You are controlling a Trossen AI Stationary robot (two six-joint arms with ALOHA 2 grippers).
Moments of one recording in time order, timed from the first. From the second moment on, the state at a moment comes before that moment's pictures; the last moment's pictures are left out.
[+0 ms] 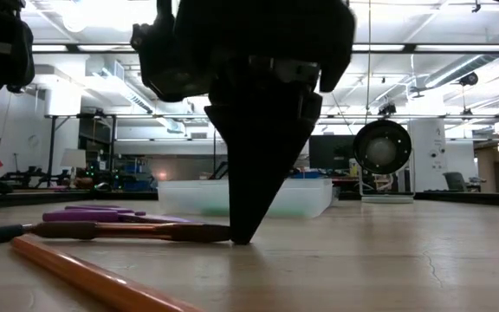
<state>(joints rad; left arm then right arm) -0.30 0.63 0.04 0.49 0.94 0.07 0.38 2.41 1.99 -0.95 0.03 0.46</state>
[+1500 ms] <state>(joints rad) -0.30 0.63 0.04 0.49 0.94 0.07 0.34 2.35 2.05 -1.36 0.65 0.75</state>
